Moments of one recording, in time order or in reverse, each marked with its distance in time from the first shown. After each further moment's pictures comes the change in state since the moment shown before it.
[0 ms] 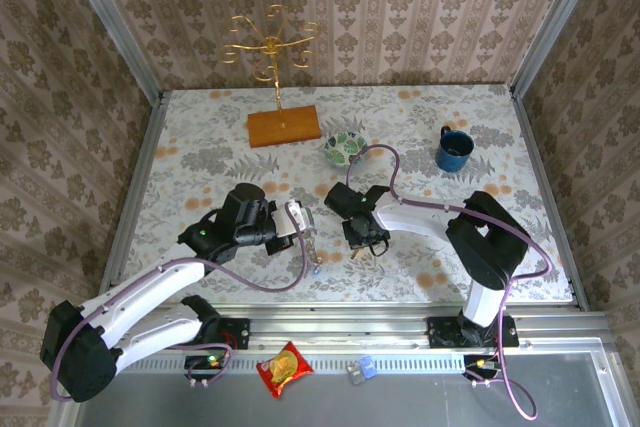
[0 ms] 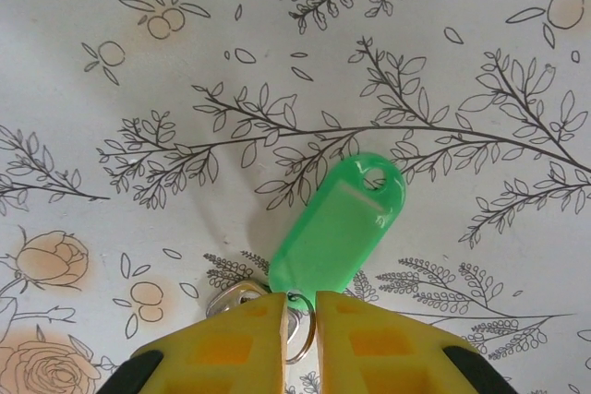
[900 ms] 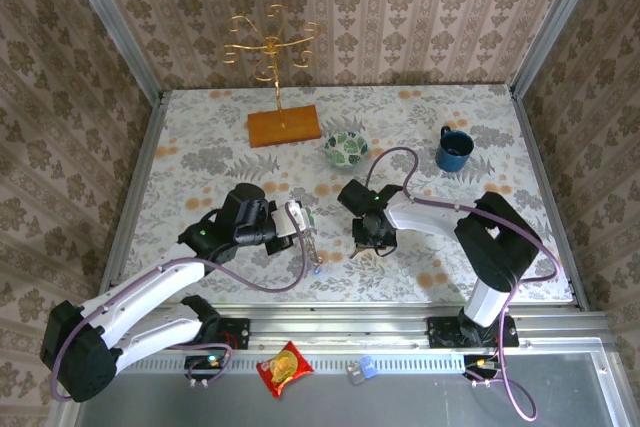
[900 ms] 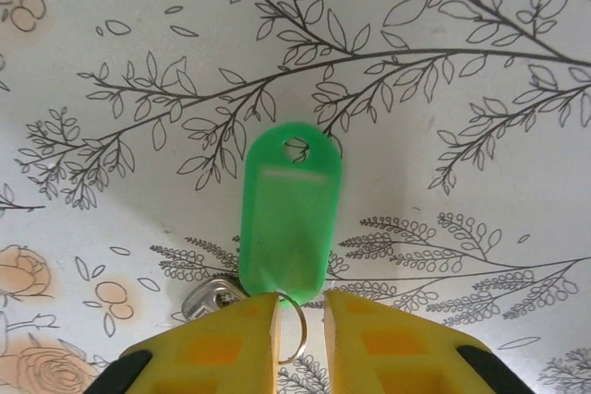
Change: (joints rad) left arm 0.000 0.000 0.000 0.000 -0.003 0.007; right arm -0.068 -0.051 -0.084 0.047 -0.132 0.186
